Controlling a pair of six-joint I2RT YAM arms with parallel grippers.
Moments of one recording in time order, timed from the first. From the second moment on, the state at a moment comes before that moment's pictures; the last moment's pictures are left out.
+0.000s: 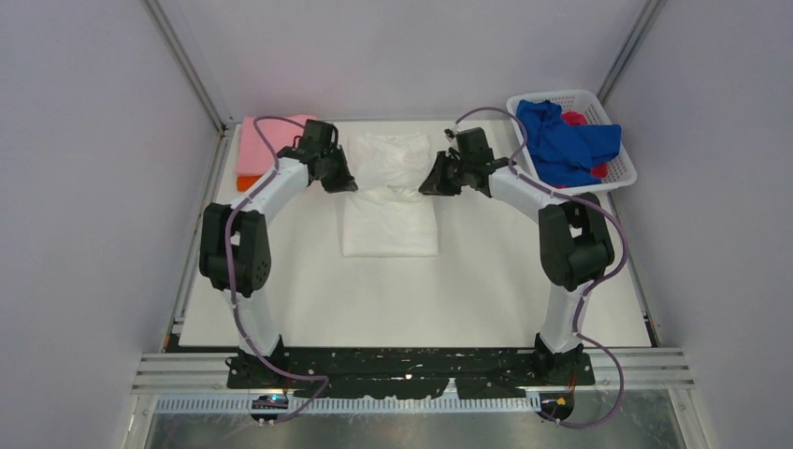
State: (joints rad) left arm -0.27 1.86 1.47 -0.52 0.17 -0.56; right arm 0.38 1.89 1.37 -0.23 -0.38 0.53
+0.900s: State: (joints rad) left arm -0.23 1.70 1.24 -0.56 0.24 -0.56; right arm 0.32 1.79 1.16 -0.19 -0.38 0.53
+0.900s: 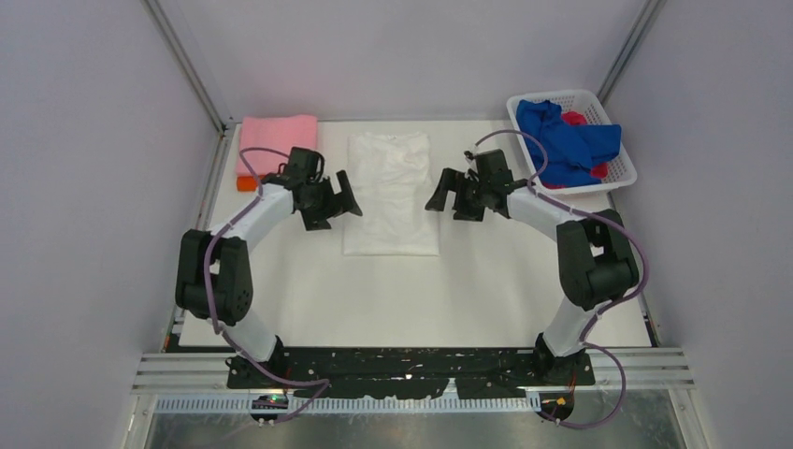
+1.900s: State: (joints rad) left arm -0.25 1.64 0.89 -0.42 0.27 -0.64; right arm 0.47 1.63 0.89 -0.20 -0.29 0.54
